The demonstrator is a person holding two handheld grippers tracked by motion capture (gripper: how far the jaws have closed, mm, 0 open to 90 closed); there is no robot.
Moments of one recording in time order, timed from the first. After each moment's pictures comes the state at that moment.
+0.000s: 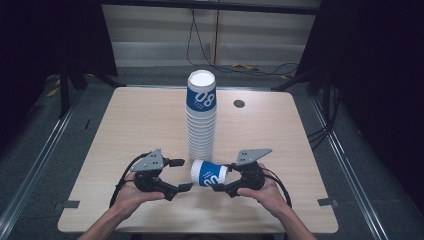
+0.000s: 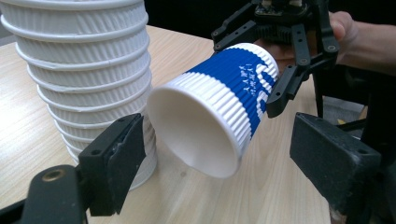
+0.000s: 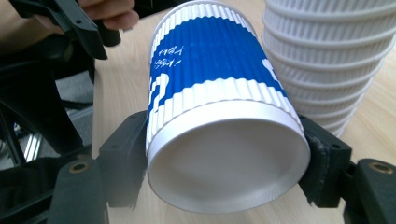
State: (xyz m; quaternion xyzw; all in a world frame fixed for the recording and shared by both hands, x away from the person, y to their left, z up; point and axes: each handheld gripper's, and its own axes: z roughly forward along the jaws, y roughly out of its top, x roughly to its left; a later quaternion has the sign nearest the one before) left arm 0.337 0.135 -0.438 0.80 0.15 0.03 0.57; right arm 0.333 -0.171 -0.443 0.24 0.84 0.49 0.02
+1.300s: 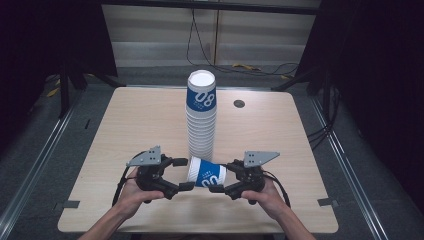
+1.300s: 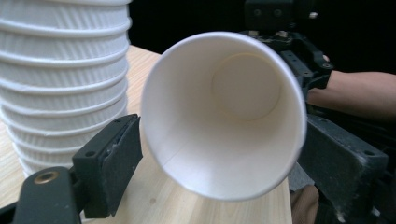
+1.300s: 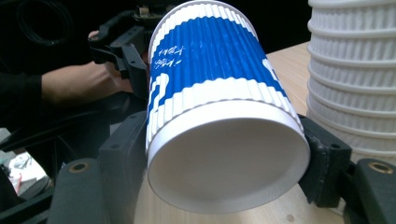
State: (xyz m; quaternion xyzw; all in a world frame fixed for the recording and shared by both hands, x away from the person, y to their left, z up) left arm 0.340 0.132 -0.434 0.77 0.15 -0.02 0.61; right arm 0.327 -0.172 -0.444 0.18 0.77 0.61 -0.02
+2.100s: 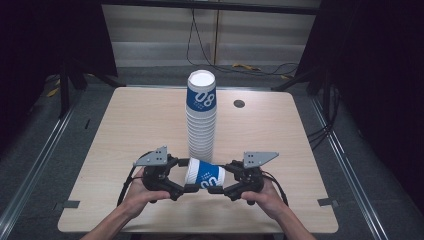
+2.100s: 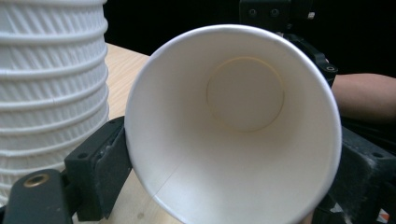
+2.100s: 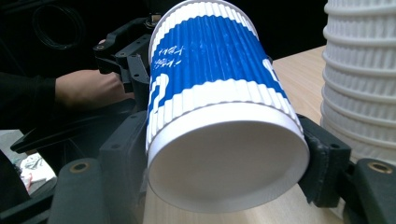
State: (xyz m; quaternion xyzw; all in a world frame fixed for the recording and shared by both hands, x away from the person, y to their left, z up) left arm 0.341 0.118 -0.434 0.77 0.14 -0.04 0.62; right arm 0.326 -0.170 -0.442 0.17 0.76 0.62 -0.03
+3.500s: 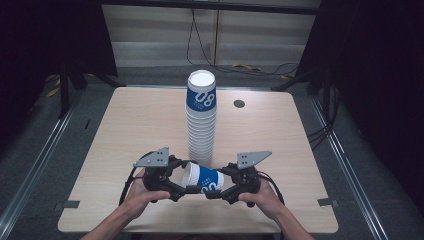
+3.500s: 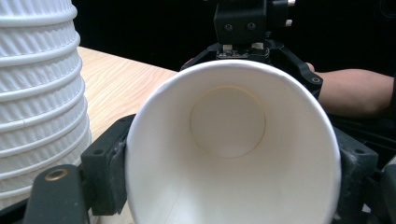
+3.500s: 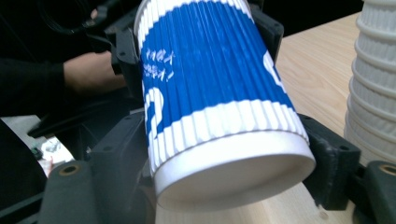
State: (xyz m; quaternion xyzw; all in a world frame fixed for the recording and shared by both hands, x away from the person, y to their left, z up) left arm 0.338 0.116 -0.429 0.77 0.11 -0.05 0.62; right arm 0.326 -0.160 -0.445 0.17 0.79 0.59 -0.07
